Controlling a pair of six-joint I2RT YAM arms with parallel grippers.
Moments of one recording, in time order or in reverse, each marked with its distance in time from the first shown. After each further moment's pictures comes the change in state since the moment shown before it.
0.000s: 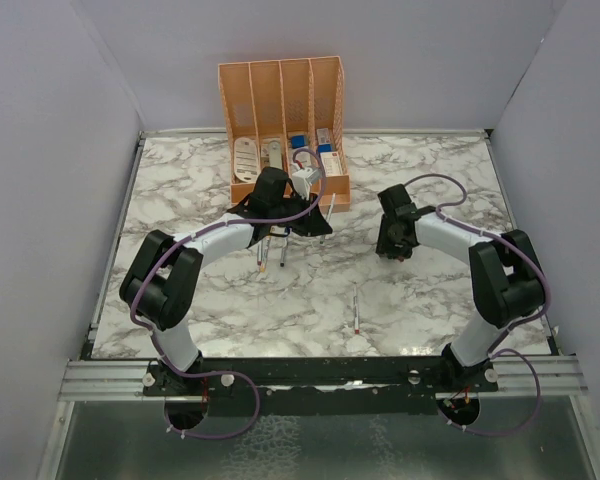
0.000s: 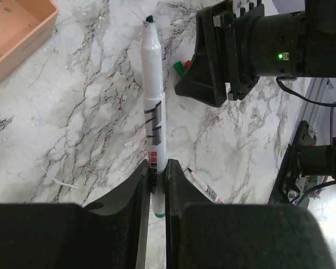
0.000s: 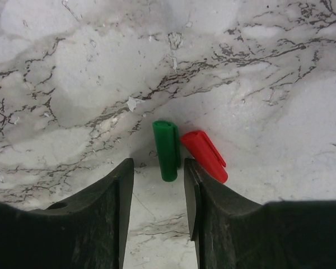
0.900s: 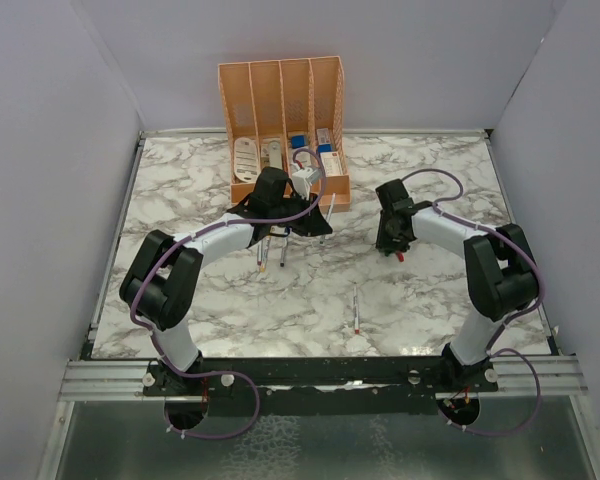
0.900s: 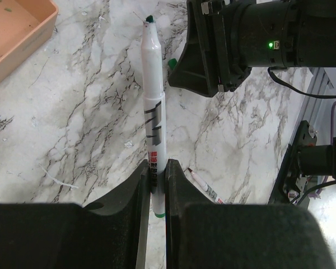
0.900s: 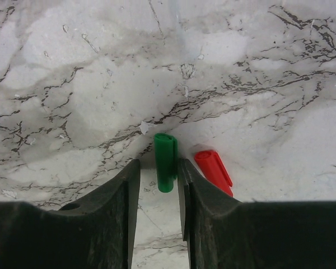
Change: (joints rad) left arm 0.000 0.000 0.000 0.000 0.000 0.001; right arm 0.000 0.066 0.061 0.008 -0.002 -0.022
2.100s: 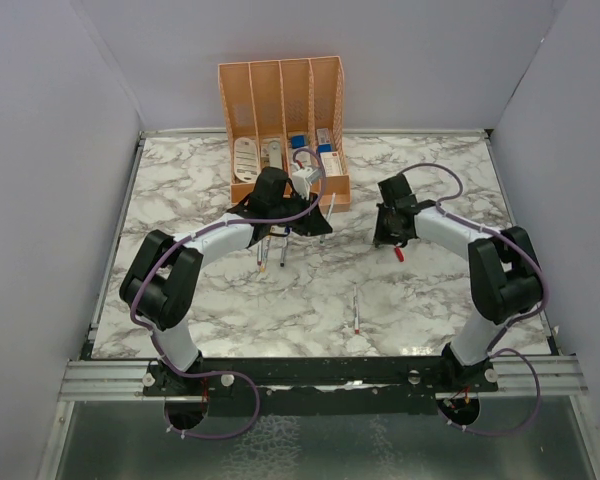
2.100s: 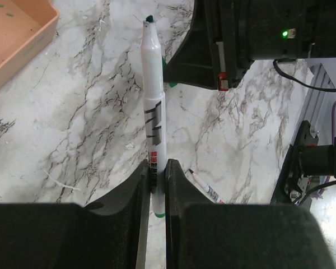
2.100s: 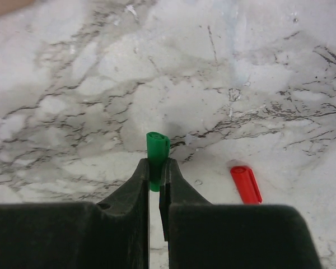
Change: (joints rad) left arm 0.001 0.000 0.000 0.004 0.001 0.008; right arm -0.006 -0.020 0.010 0.076 -0.083 -0.035
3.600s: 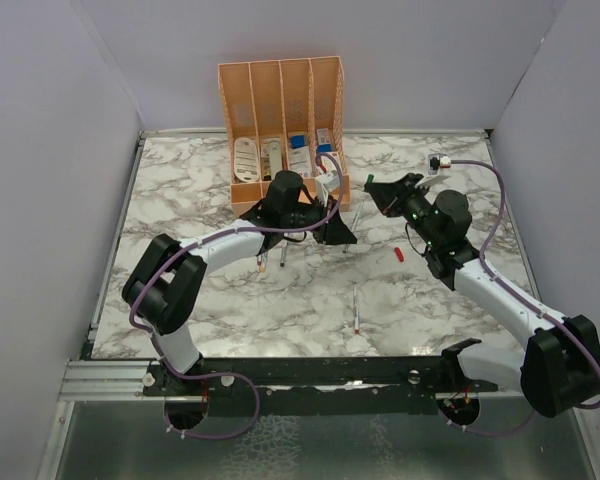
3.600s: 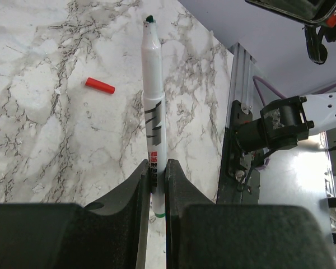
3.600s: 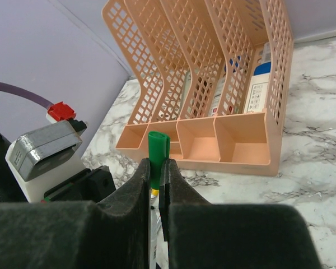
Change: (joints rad) left arm -0.108 -0.014 0.001 0.172 0.187 -0.080; right arm 0.000 -0.571 -0.377 0.905 -0.265 0.098
